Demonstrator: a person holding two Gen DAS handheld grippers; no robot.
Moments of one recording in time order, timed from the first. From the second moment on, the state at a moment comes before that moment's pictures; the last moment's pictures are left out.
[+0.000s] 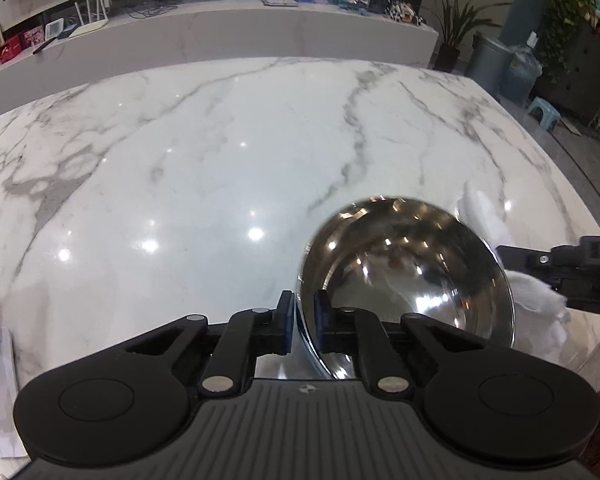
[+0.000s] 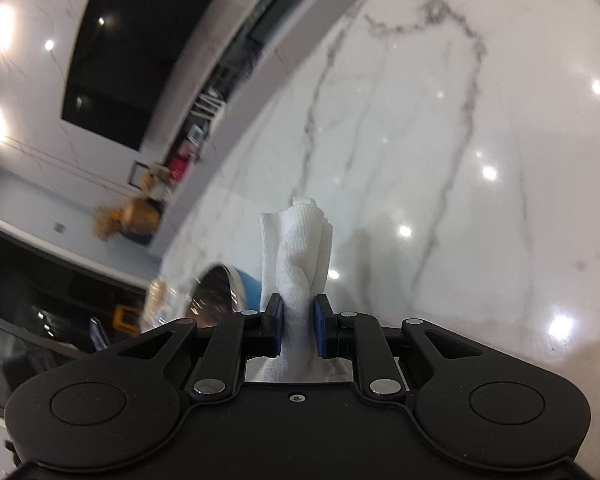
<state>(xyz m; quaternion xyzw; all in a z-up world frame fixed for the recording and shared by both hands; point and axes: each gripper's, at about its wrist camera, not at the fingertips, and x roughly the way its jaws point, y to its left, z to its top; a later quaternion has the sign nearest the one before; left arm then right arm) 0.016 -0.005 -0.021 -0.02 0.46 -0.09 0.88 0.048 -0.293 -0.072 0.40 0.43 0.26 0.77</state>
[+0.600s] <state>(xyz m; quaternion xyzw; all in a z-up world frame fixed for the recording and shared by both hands) 0.015 -0.009 -0.023 -0.02 0.47 -0.09 0.88 0.053 -0.273 -0.087 0.35 0.49 0.25 0.76</state>
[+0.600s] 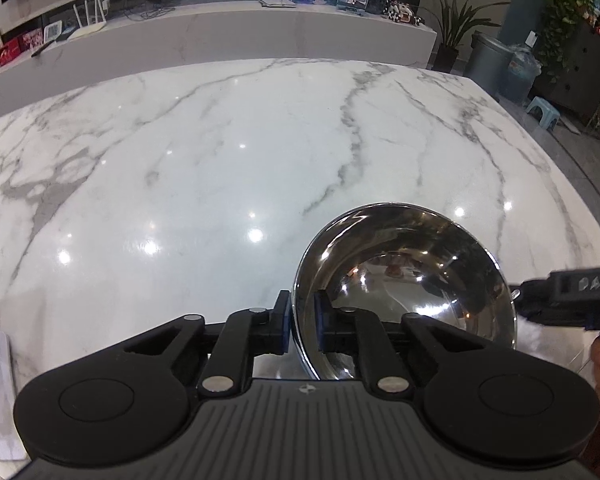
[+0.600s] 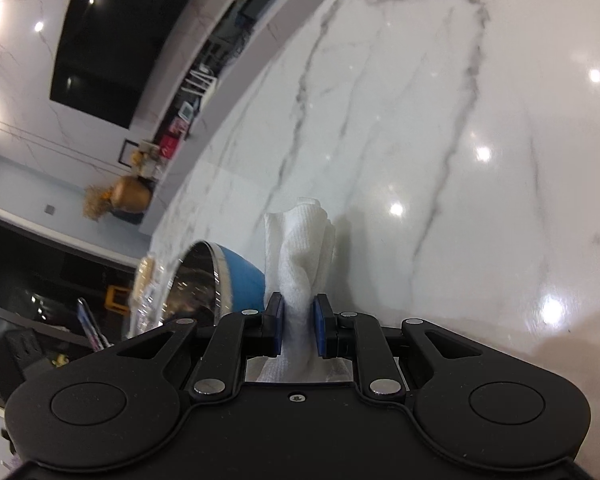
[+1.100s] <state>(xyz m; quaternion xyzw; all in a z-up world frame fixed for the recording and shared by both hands) 0.010 -0.011 -0.029 -0.02 0.49 -0.09 0.87 0.050 -0.271 -0.087 0.34 0.49 0.25 0.76</state>
